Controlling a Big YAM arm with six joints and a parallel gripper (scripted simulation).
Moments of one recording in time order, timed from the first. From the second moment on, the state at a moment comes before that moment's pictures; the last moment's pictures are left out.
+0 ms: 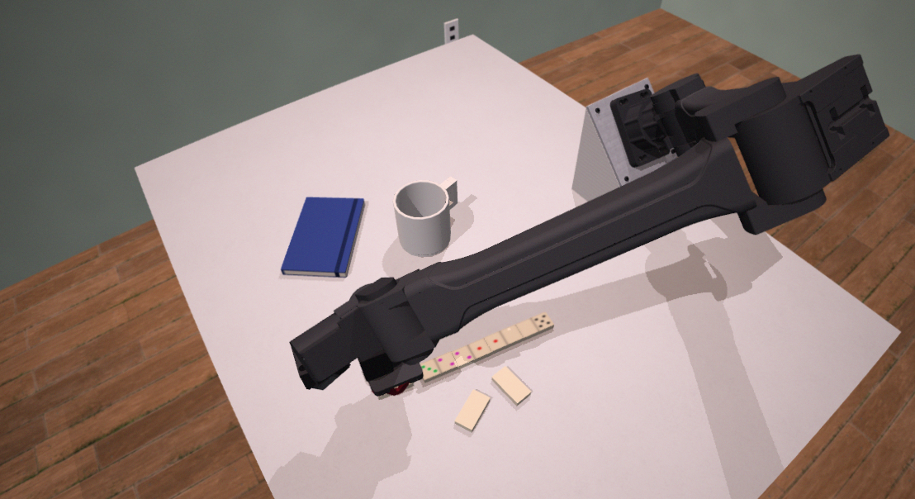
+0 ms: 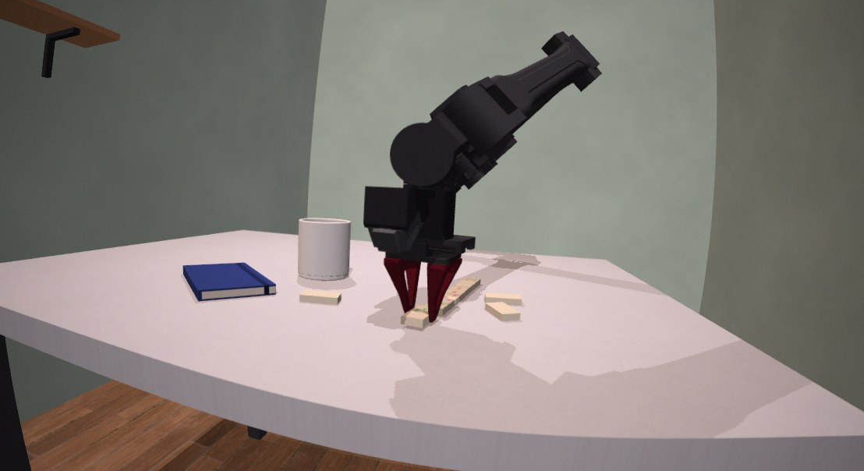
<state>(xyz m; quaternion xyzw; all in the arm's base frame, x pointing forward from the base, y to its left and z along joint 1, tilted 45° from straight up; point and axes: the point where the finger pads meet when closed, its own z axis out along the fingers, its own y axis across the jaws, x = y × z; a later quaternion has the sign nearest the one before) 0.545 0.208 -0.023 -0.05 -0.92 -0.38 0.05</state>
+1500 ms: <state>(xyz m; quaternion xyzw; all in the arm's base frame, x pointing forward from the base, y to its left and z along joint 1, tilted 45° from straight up) 0.531 0.206 -0.032 -0.05 -0.92 -0.38 0.05</state>
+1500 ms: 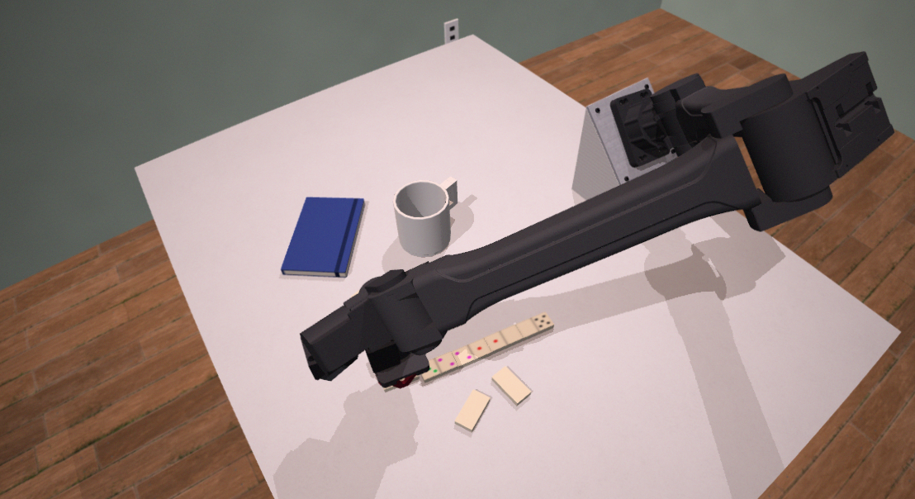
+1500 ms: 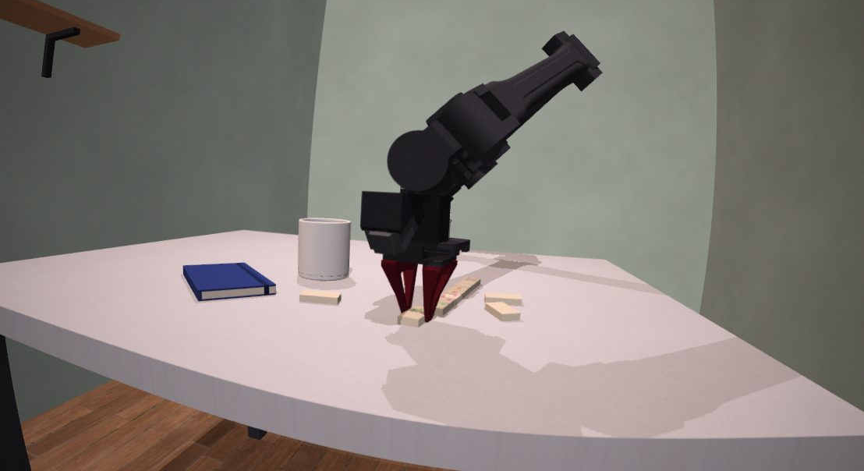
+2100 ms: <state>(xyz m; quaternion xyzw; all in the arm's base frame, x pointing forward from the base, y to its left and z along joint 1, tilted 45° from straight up) 0.531 0.207 -0.031 -0.05 -0.92 -0.38 0.05</state>
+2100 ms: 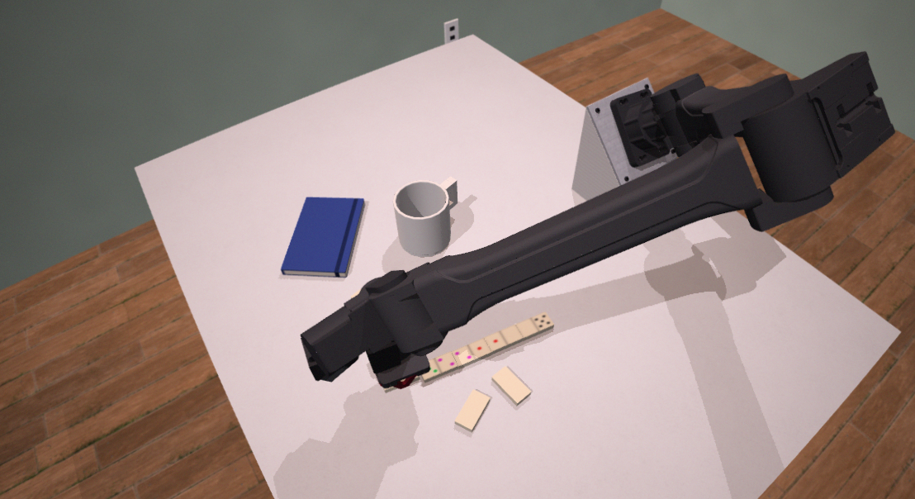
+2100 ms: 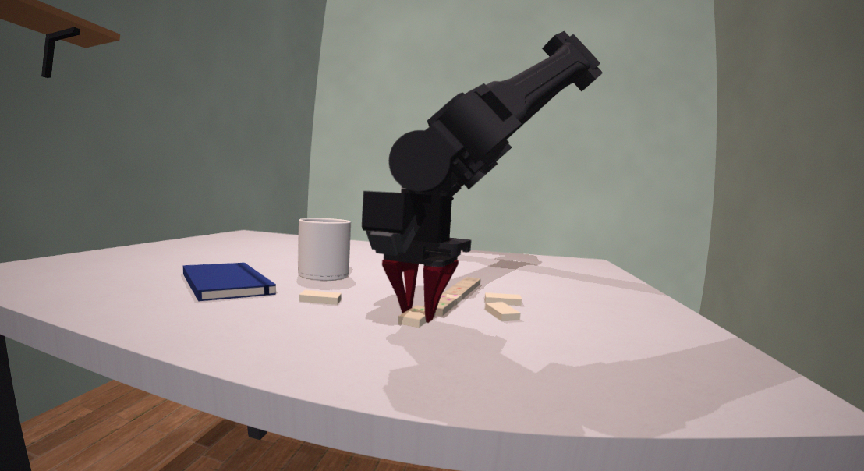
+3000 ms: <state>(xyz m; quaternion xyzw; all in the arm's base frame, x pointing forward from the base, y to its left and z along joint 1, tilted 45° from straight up) 0.531 0.208 -0.029 -0.05 -0.92 -0.38 0.05</state>
